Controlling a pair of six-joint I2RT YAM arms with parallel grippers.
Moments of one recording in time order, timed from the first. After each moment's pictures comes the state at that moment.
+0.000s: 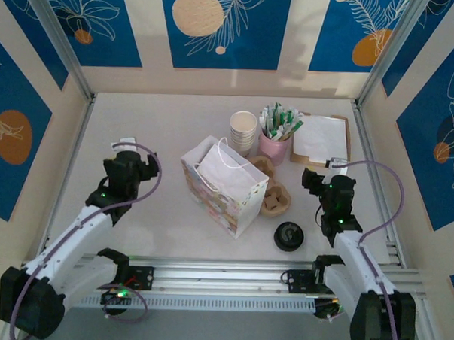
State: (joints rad) left arm -0.34 0.93 0.61 -0.20 -0.50 -0.26; right arm 0.01 0.85 0.29 0.18 0.06 0.14
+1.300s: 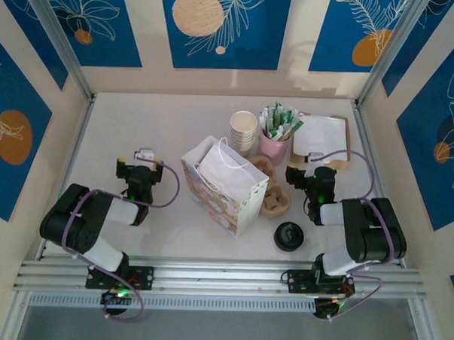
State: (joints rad) left arm -0.28 1.54 0.31 0.94 -0.56 0.17; right arm 0.06 1.51 0.33 0.76 -0.04 0.06
